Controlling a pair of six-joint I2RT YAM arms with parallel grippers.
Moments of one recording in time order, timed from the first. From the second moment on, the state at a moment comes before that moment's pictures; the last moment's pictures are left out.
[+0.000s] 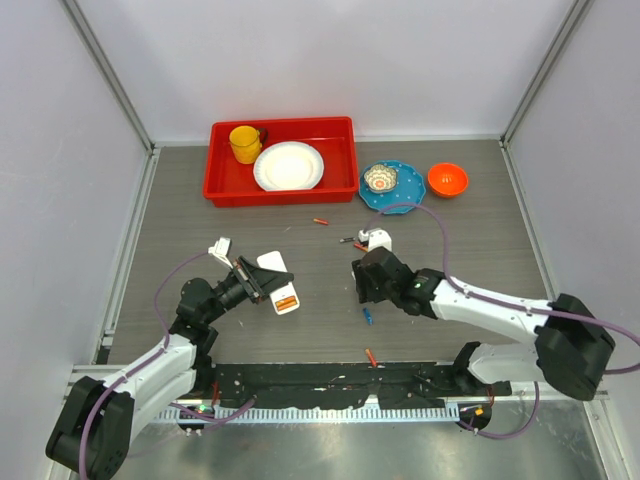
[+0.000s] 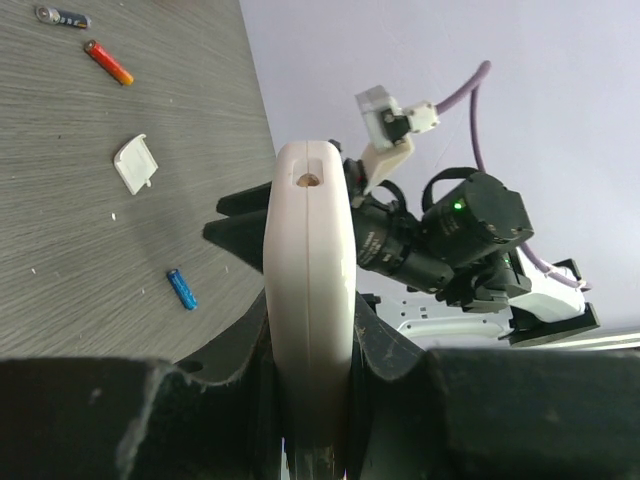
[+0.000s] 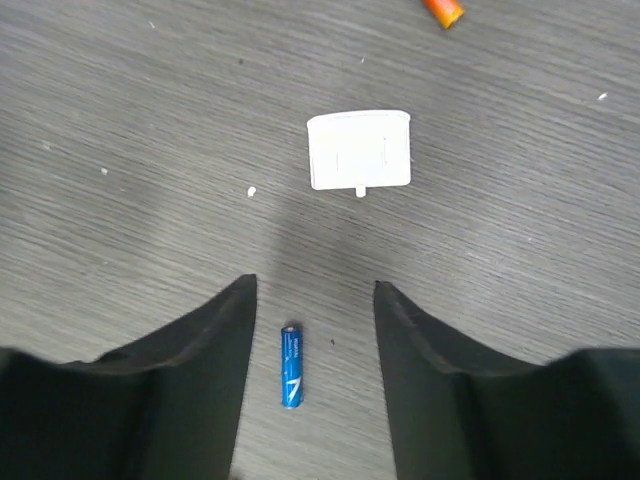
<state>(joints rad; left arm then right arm) -0.38 0.82 0.05 0.82 0.53 -1.31 0.89 1.20 0.66 -0.29 0.30 0.48</state>
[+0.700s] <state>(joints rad) -0.38 0.77 0.05 0.77 0.53 -1.31 0.85 1.54 0.74 -0.08 0.37 0.40</state>
